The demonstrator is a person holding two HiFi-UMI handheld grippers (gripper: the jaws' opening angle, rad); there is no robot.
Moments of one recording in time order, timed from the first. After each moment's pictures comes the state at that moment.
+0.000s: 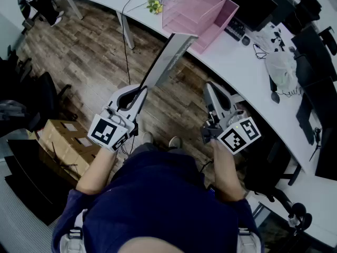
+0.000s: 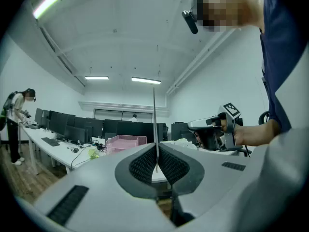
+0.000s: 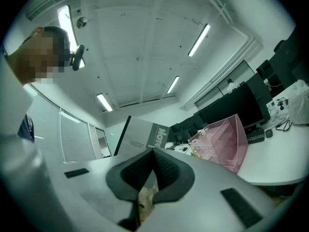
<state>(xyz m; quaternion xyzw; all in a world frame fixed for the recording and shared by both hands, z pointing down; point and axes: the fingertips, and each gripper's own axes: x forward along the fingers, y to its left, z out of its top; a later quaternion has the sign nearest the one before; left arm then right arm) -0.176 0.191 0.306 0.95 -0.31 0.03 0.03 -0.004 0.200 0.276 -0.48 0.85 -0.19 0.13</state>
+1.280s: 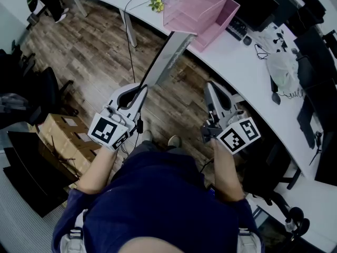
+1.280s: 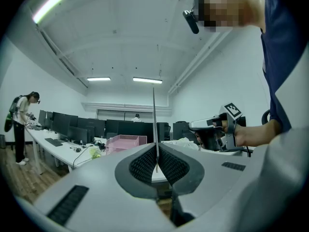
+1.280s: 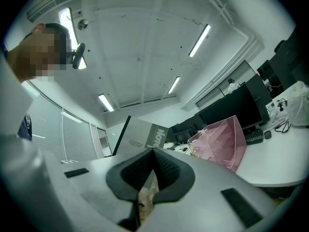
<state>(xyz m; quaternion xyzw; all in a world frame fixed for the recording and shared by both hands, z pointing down) -0.157 0.208 0.306 0.94 -0.33 0.03 0.03 0.018 0.213 0.279 -0.47 0.85 -0.18 0.13</state>
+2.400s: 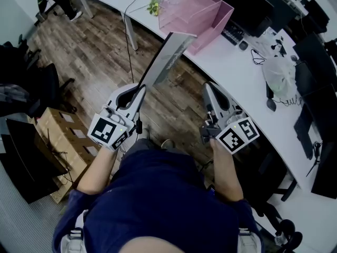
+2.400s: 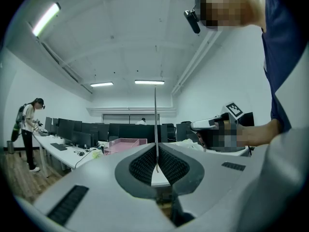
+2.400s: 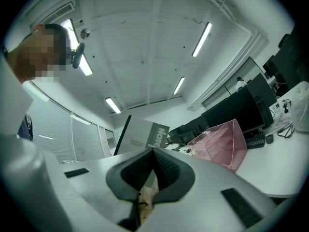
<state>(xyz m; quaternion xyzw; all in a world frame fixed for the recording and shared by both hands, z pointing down) -0.096 0.234 0.299 0.93 -0.37 0.03 0.01 0.080 0.231 0.275 -0.43 0.87 -0.18 0.14</state>
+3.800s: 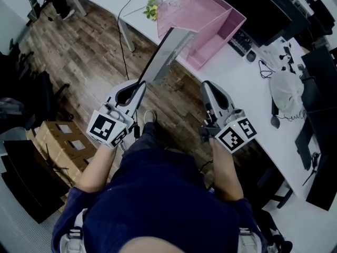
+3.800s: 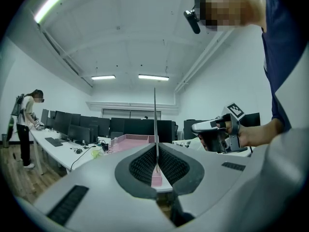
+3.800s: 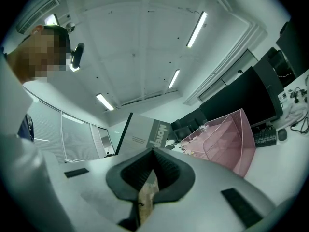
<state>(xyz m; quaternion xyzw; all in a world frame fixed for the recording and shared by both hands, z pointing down) -0.104 0.067 0.331 0.93 -0.36 0.03 0.03 0.066 0.071 0.312 -0.44 0.87 -0.21 0.12</state>
